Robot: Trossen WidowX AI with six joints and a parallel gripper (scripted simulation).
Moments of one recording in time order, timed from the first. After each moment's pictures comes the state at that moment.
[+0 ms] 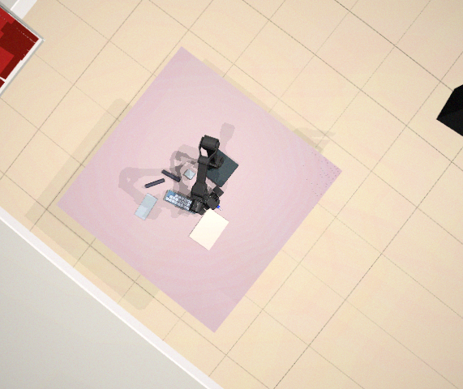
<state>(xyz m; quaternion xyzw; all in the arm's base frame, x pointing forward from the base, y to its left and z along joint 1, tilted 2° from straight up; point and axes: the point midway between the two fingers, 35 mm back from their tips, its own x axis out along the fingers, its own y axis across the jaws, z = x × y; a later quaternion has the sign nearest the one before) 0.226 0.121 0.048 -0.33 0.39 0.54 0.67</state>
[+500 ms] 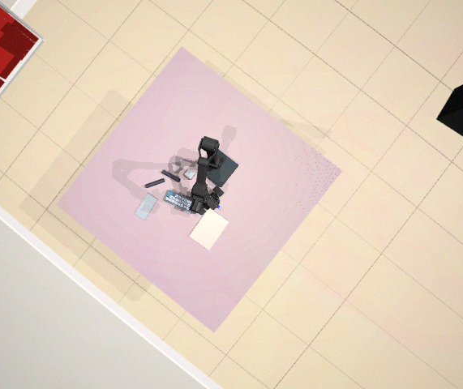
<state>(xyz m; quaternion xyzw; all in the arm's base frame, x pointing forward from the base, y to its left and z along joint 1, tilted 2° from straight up) 0.226 0.121 0.039 -0.33 0.39 0.54 0.67</state>
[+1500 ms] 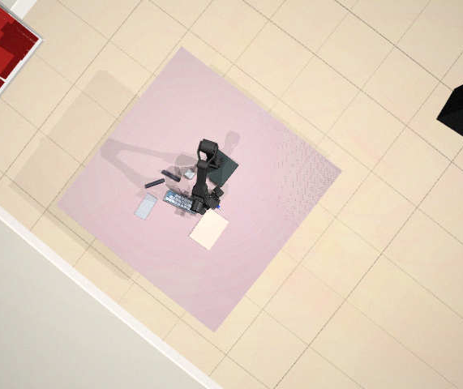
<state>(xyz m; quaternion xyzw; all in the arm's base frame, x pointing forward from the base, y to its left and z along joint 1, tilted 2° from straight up) 0.227 0.120 0.021 -0.33 0.39 0.54 0.67</state>
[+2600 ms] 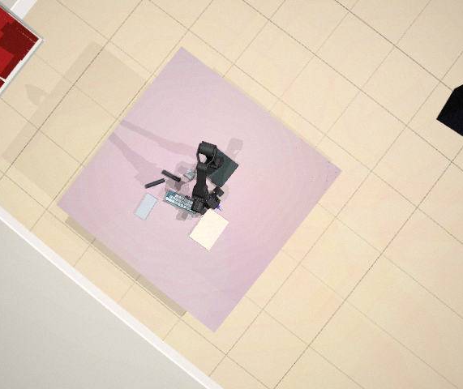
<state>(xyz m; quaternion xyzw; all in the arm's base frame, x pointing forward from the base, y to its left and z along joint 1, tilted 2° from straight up) 0.226 0.120 0.008 -0.33 0.39 0.54 0.67</state>
